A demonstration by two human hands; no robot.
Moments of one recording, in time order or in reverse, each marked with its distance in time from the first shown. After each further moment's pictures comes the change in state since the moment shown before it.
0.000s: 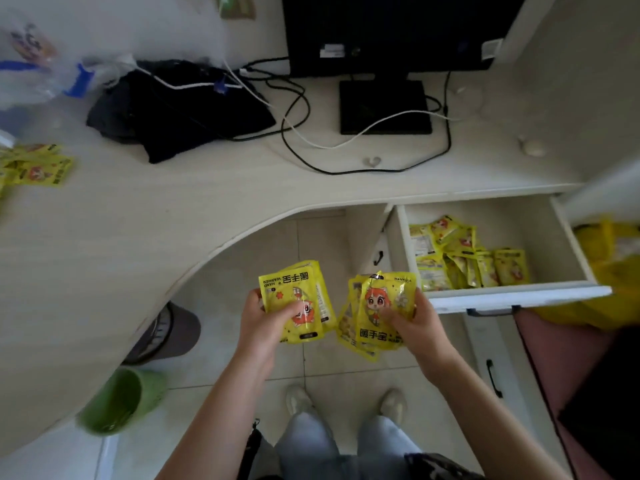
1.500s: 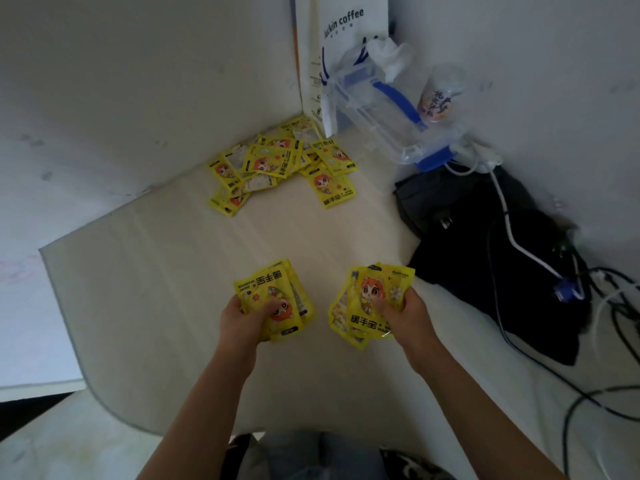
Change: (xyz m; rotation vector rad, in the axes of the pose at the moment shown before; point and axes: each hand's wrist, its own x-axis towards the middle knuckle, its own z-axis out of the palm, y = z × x) left_hand 0.182 0.134 -0.294 -0.663 0.824 -0.046; right_hand 0.258 -0.153 0.489 -0.506 -0.794 -0.045
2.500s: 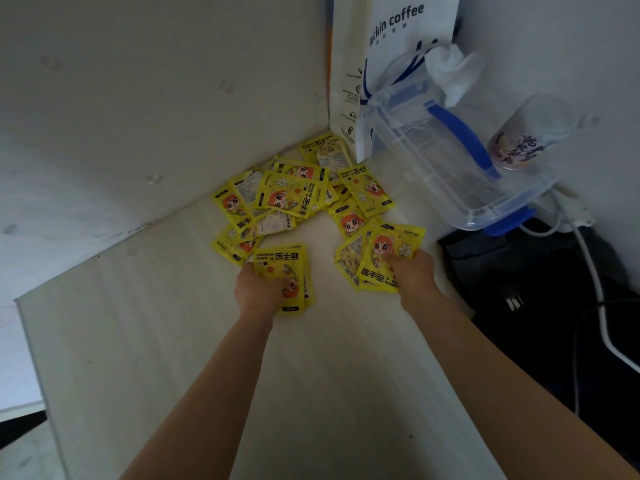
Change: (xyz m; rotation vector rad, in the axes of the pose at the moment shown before) left_hand 0.174 0.095 0.059 0.418 0.261 -0.003; right_hand 0.217 -0.085 0.082 0.040 0.214 0.202
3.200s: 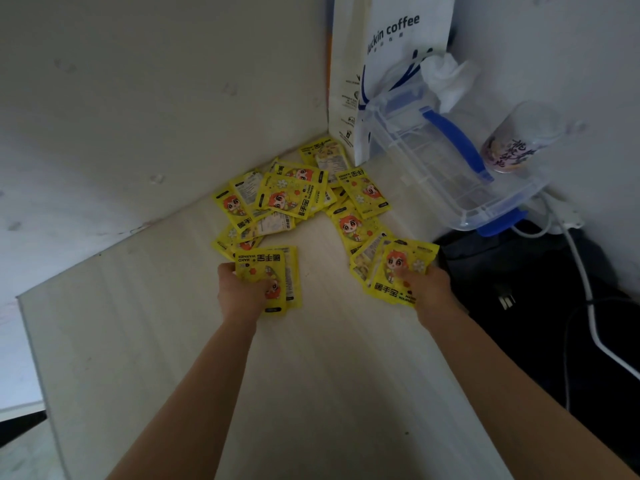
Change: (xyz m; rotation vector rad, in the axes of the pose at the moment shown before) left_hand 0.000 -0.008 -0.021 -0.057 0.080 0.000; right_hand -0.007 0.012 -0.036 0.016 -0.036 0.015
